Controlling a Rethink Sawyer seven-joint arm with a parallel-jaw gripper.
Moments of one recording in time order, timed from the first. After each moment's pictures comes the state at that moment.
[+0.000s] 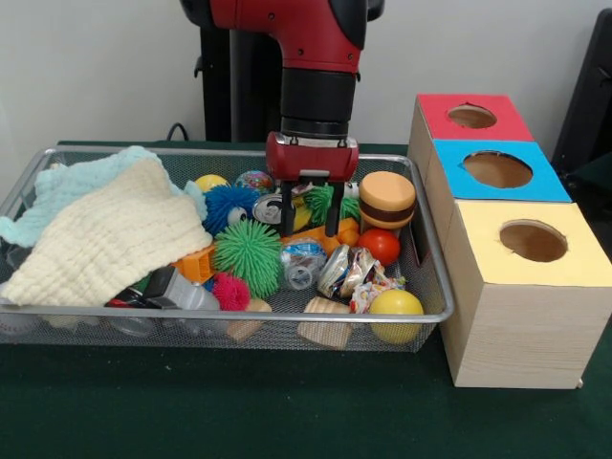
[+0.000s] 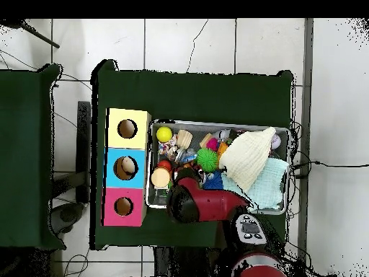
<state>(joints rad) -0.27 -0.53 -0.02 1.88 -0.30 -0.18 1.58</state>
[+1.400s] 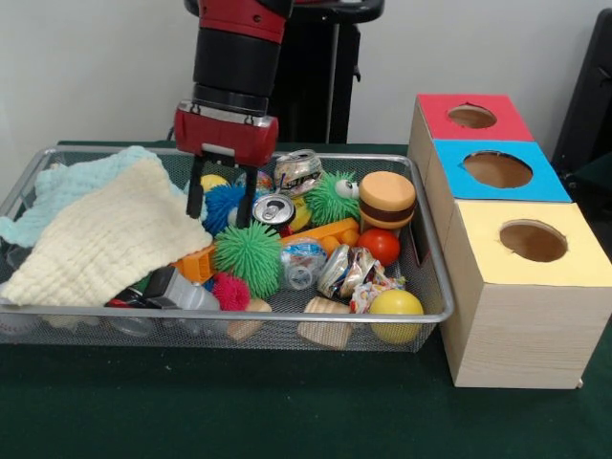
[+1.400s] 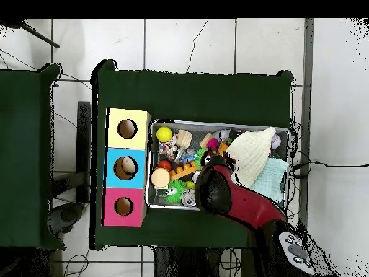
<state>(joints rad) -0.40 -0.62 -0.02 1.91 -0.01 -0.15 1.61</state>
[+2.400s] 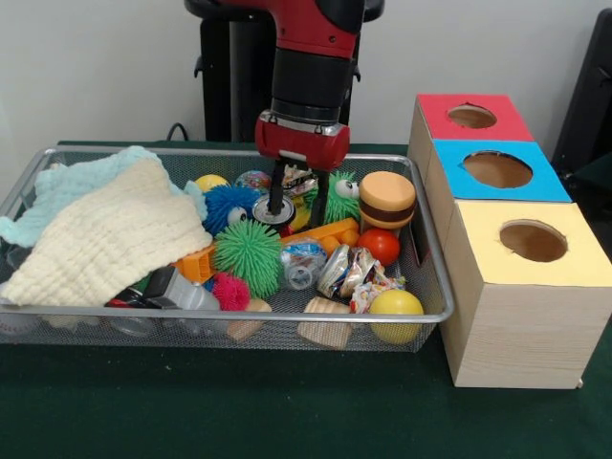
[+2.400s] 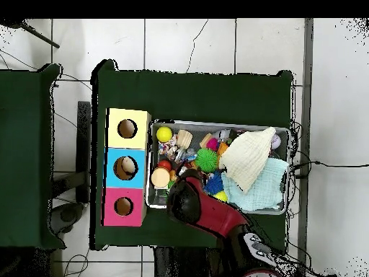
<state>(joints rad) -0.29 -0.58 -0.02 2.03 0.13 -0.21 1.83</state>
